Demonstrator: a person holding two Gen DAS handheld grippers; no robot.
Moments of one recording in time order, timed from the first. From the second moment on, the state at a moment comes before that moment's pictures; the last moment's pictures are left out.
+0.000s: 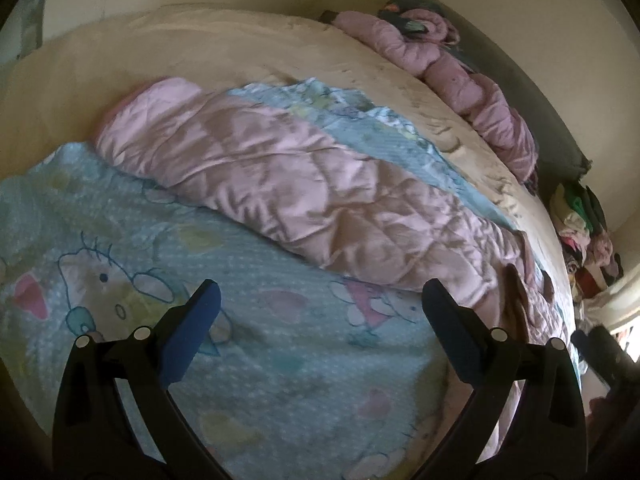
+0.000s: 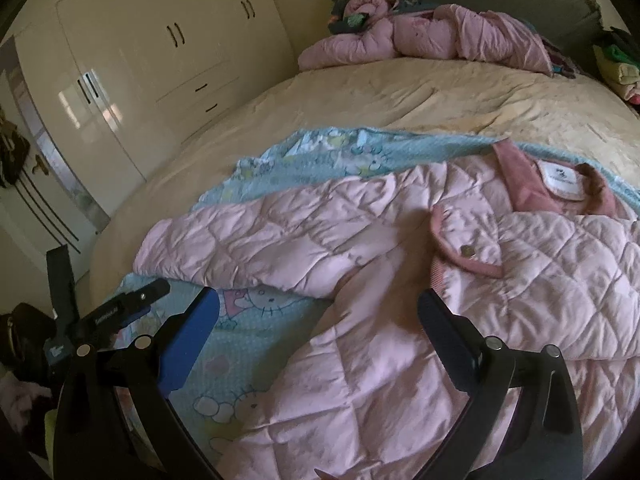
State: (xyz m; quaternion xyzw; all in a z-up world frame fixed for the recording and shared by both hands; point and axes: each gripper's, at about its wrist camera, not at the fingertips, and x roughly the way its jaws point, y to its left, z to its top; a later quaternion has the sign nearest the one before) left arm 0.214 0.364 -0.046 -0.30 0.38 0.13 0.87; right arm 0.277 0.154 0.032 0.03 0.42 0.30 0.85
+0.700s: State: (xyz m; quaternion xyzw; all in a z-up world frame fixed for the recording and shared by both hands) left arm 0.250 0.468 -0.078 -0.41 0.33 0.21 0.82; right arm 0.279 0.091 0.018 0.09 0.44 0.26 0.86
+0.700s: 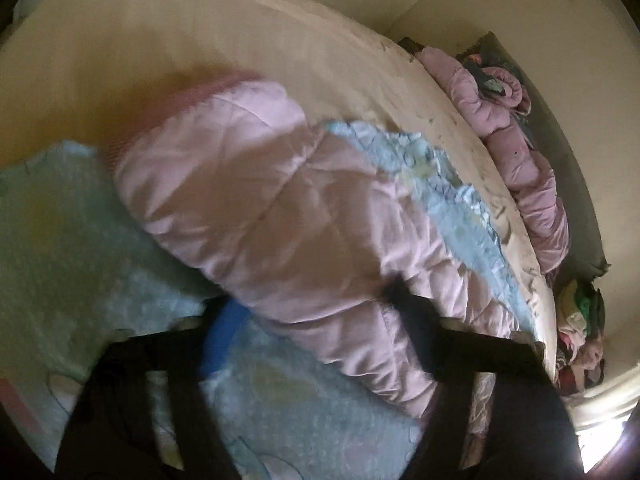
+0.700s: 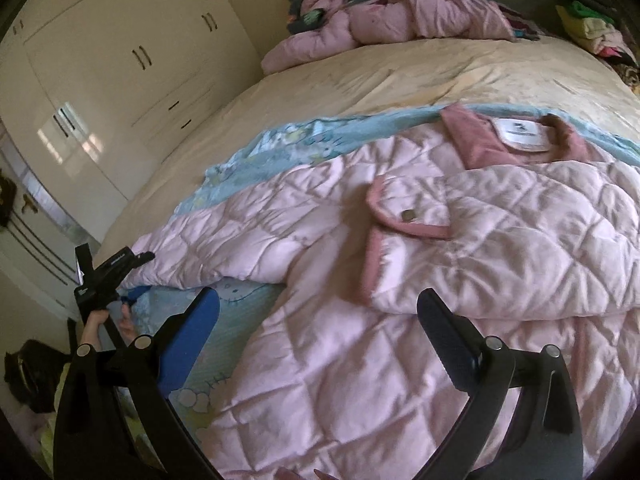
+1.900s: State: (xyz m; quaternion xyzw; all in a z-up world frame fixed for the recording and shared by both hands) left arm 0.234 0.268 0.168 -0.24 0.19 0.11 0.95; right arm 0.231 -0.114 0.054 0.22 0.37 0.18 0.88
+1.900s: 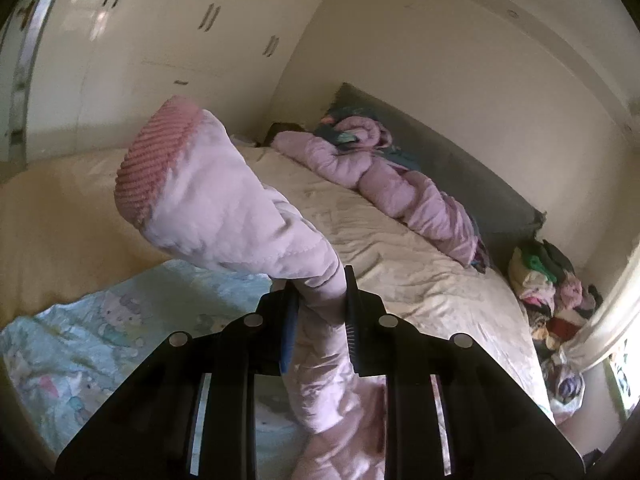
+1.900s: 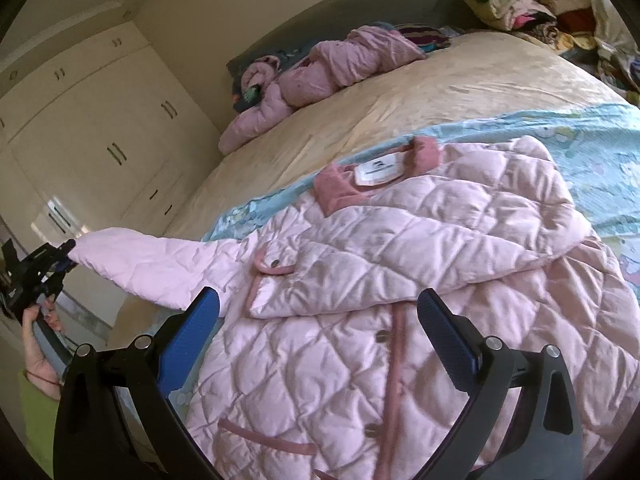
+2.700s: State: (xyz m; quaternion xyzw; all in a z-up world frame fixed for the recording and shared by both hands) left arm 0.278 0.081 0.155 -0.13 0.21 -0.05 0.97; right arm 0.221 -0.216 0.031 0.29 0.36 0.13 0.88
